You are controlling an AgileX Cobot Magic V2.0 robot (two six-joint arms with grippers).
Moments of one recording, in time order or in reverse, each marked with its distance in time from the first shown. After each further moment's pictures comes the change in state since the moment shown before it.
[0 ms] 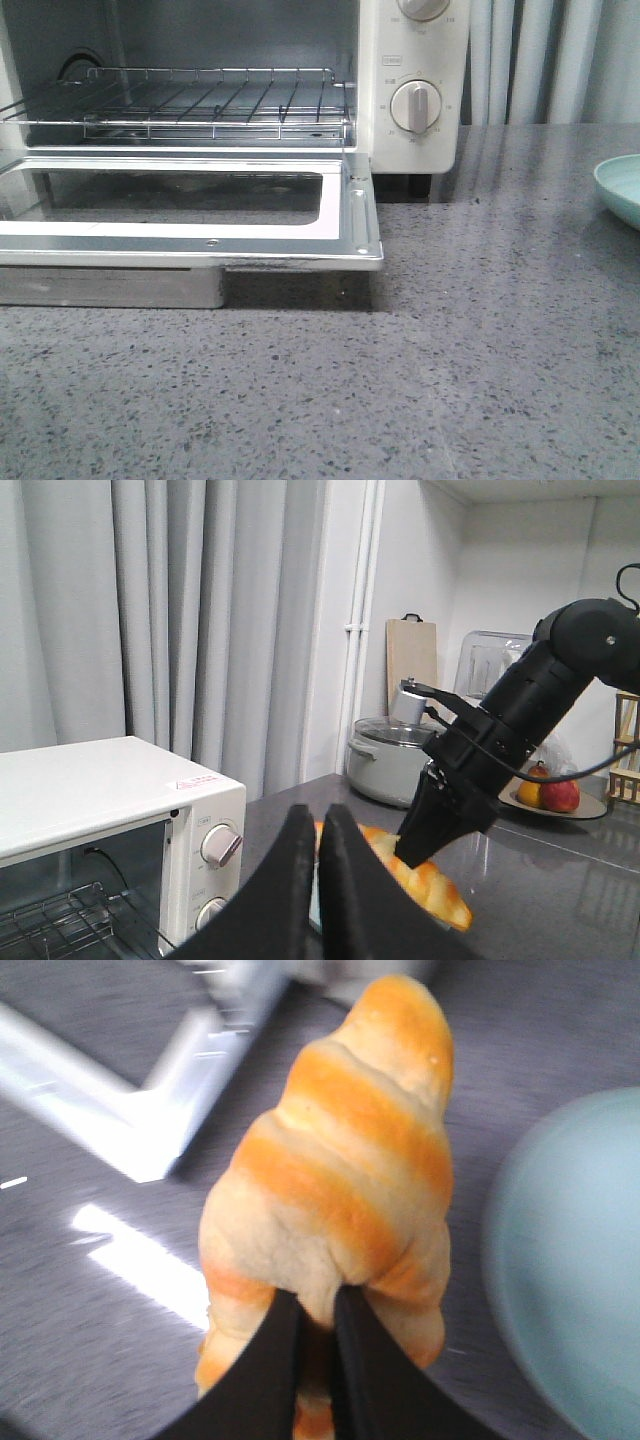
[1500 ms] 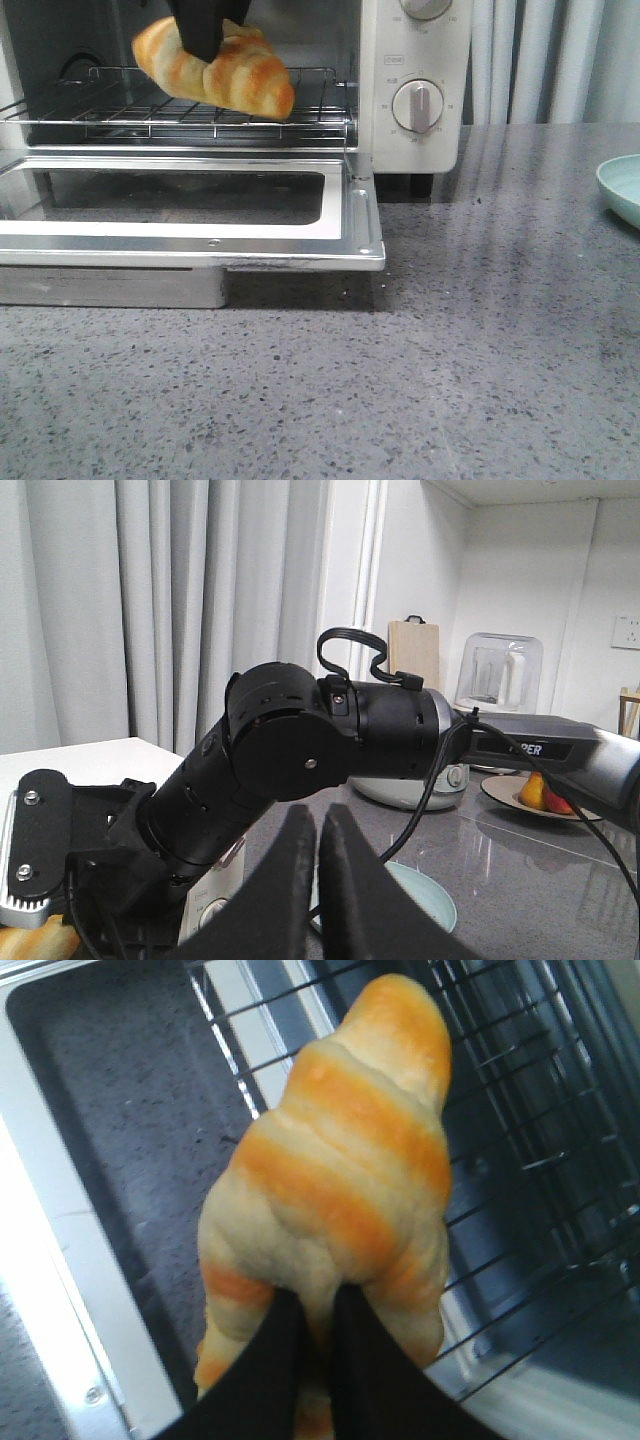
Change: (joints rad) left arm 0.000 0.000 -0.002 0.000 0.004 0.000; right arm 0.458 0.813 -0.641 -0.552 -0.188 -0.101
